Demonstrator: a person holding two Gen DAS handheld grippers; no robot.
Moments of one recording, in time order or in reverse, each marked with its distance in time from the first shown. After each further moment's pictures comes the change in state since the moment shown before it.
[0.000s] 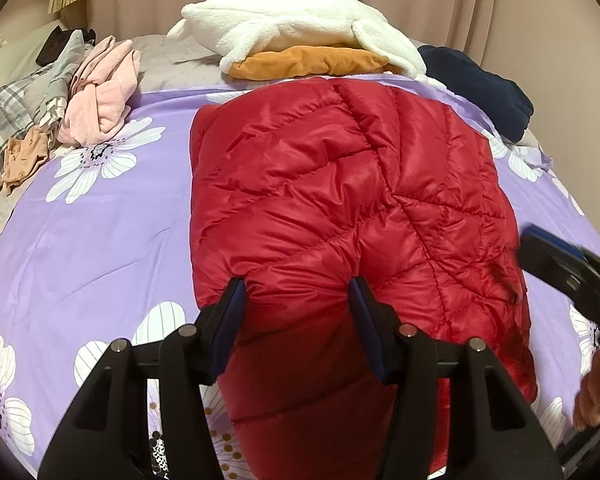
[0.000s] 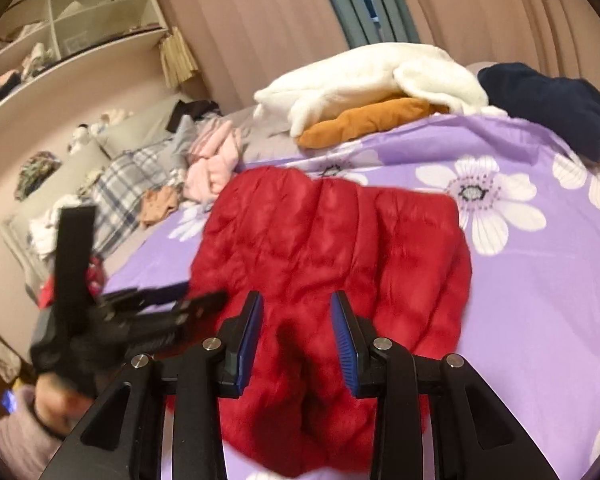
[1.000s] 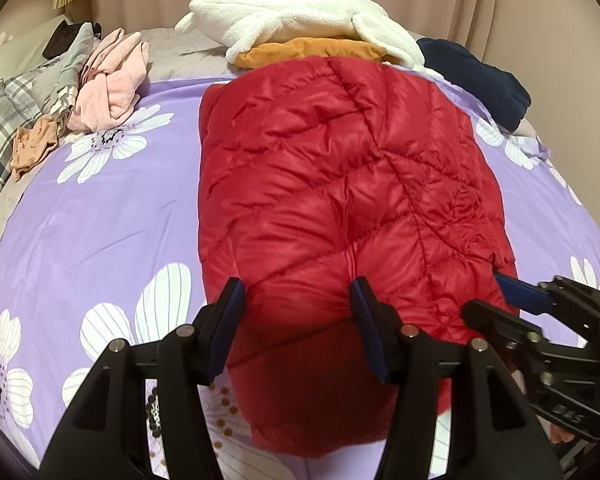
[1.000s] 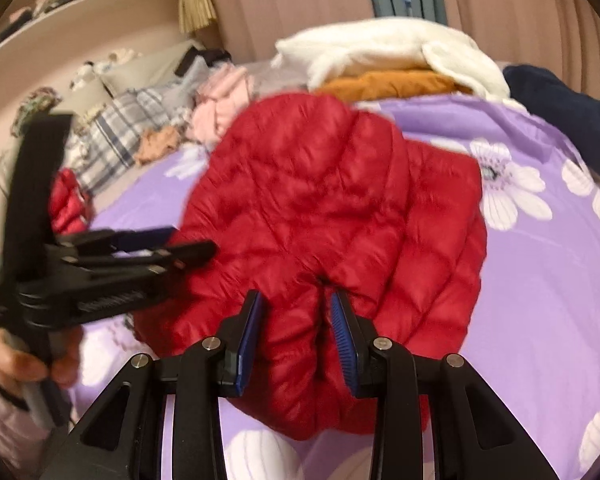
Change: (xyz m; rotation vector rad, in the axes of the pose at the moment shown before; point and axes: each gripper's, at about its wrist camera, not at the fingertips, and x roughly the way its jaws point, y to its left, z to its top) left arm -0.020 -0.003 -0.025 -0.004 0.030 0.015; right arm 0.012 0.019 -0.034 -0.129 0.158 -0.043
